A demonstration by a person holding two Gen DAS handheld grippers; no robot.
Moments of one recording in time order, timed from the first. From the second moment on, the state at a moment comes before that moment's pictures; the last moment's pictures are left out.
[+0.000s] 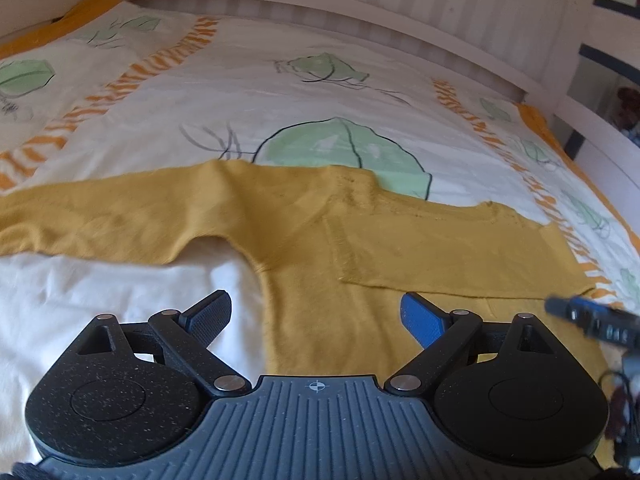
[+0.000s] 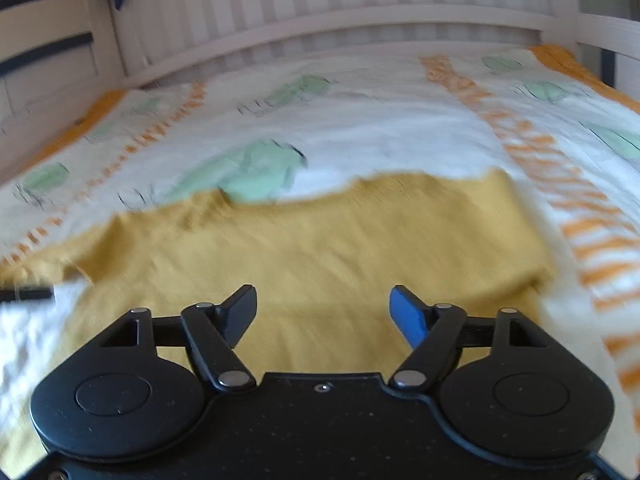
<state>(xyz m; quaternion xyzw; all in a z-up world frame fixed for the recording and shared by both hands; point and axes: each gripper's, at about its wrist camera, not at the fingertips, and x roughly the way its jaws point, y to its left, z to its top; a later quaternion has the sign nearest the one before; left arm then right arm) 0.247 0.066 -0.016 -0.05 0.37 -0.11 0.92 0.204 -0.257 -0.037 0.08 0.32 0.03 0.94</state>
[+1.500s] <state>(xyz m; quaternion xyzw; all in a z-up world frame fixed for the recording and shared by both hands) 0.347 0.019 -0.032 0.00 0.38 -0.01 0.92 0.162 -0.298 -0.054 0.12 0.33 0.11 0.93</state>
